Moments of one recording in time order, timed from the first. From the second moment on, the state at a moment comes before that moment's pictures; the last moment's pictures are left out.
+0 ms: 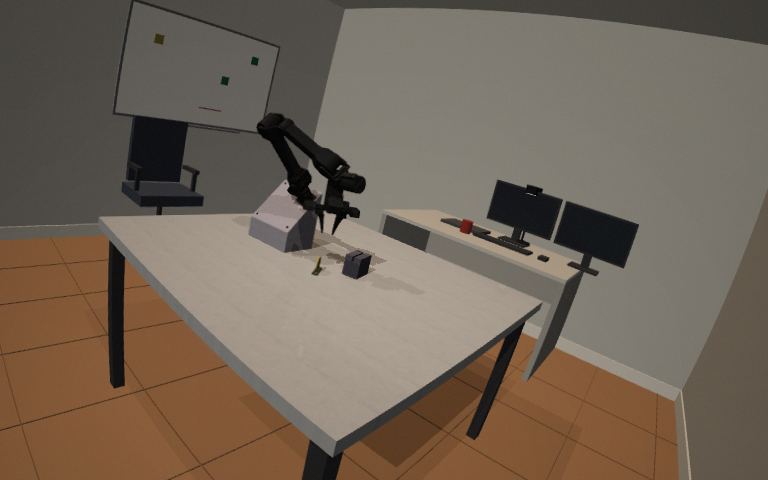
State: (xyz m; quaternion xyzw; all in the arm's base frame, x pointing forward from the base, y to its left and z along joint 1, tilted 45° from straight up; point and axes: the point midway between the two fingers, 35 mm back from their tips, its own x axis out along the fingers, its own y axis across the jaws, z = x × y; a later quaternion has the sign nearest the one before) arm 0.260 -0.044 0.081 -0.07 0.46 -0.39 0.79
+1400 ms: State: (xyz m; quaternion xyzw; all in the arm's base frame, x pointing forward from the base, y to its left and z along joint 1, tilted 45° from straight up) arm 0.275 -0.111 0.021 0.06 0.42 -0.48 0.77
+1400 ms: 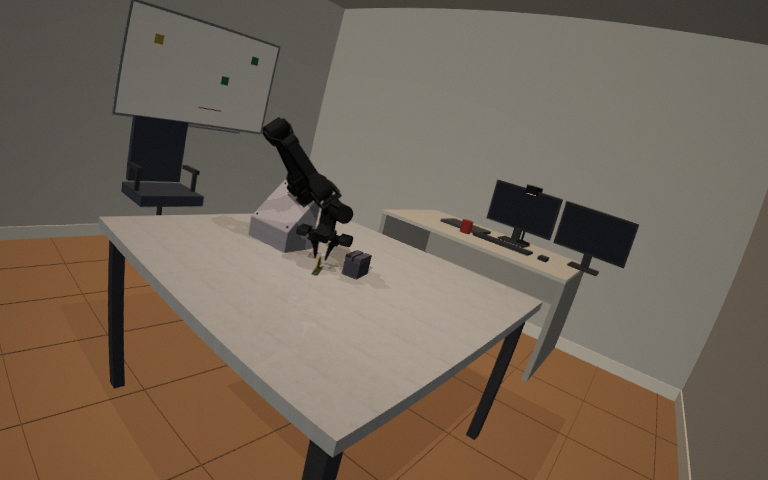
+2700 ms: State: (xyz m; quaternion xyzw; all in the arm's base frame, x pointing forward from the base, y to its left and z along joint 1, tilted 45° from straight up) arm 0.278 -0.138 -0.007 0.05 0.42 -0.48 0.77
